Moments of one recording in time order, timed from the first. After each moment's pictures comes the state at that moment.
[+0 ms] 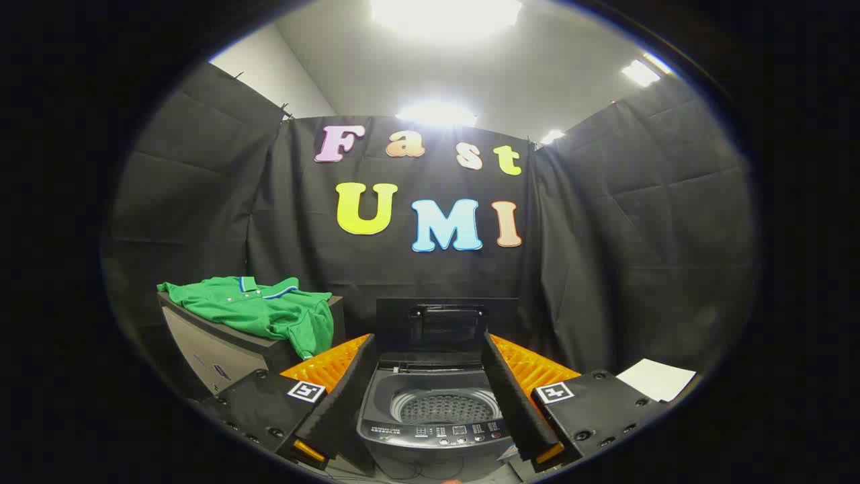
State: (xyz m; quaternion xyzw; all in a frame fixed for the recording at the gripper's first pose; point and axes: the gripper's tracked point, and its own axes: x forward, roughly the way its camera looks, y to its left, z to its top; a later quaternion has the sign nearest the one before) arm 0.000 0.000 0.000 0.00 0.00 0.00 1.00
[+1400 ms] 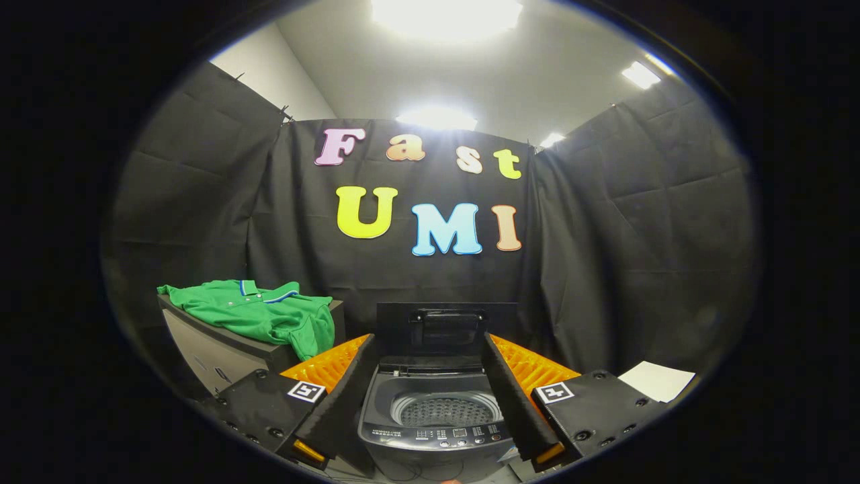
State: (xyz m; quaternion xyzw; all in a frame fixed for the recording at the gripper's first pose) arm 0.003 0.003 0.009 0.00 -0.01 0.00 1.00
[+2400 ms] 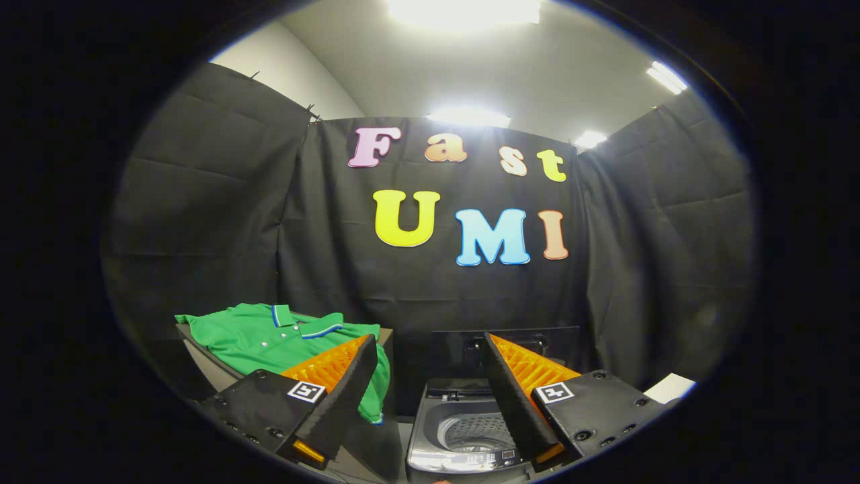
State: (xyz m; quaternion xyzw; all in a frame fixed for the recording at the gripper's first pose) arm 0.070 0.107 0.069 -0.01 0.00 0.08 1.00
